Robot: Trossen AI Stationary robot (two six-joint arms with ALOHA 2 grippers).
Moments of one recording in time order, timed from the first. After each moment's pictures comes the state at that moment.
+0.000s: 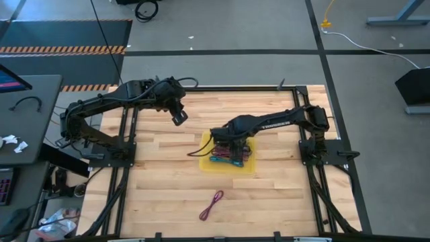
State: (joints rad) left arm 0.28 1.38 1.50 -1.09 -0.29 -0.19; right arm 0.01 1.94 1.60 -1.17 0.11 0.16
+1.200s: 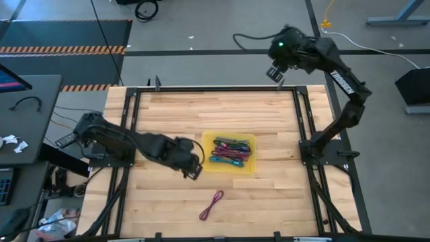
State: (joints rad) left arm -0.33 1.60 1.50 -1.14 -0.17 -1.31; right arm -0.62 1.54 2.07 -1.47 0.52 -0.13
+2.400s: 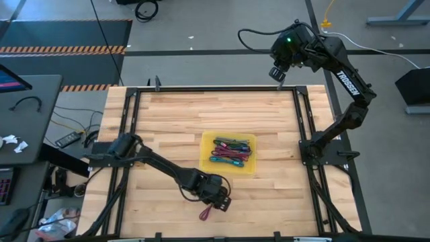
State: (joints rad) left arm -0.43 2.09 1.50 -0.42 0.08 -1.51; right arm -0.65 1.50 2.07 -1.40 0.39 -0.28
